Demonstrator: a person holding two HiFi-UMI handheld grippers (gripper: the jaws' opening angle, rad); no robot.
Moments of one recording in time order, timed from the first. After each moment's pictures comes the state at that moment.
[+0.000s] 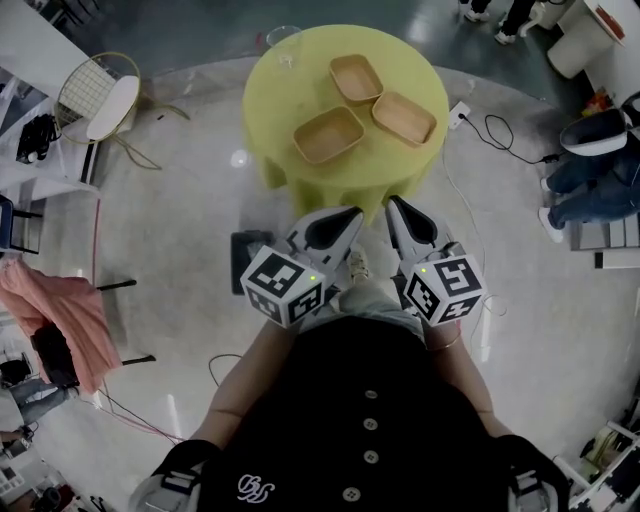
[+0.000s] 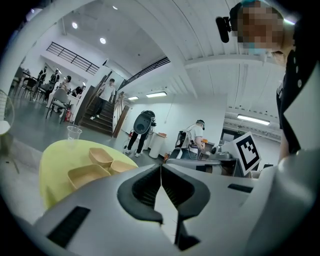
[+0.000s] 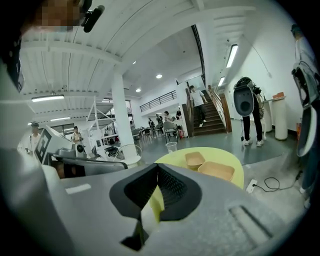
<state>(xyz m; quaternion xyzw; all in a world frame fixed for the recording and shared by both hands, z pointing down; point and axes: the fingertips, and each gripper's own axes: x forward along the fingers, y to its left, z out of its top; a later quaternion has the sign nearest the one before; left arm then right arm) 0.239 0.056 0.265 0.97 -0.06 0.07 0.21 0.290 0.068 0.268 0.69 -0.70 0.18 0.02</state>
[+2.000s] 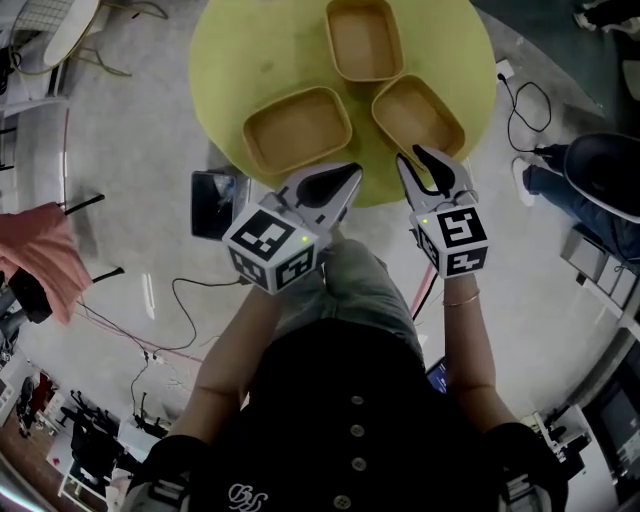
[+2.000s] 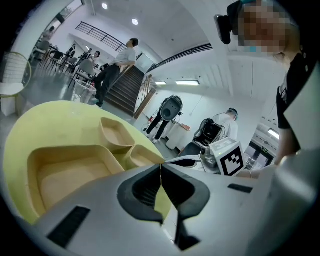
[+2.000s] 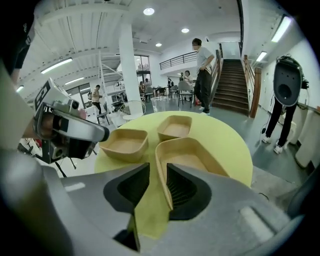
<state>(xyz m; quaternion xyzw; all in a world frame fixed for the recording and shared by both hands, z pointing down) 0.381 -0.081 0.387 0.92 -0.14 0.14 0.34 0.456 -0.071 0.432 0.55 -0.75 0.26 0.26</state>
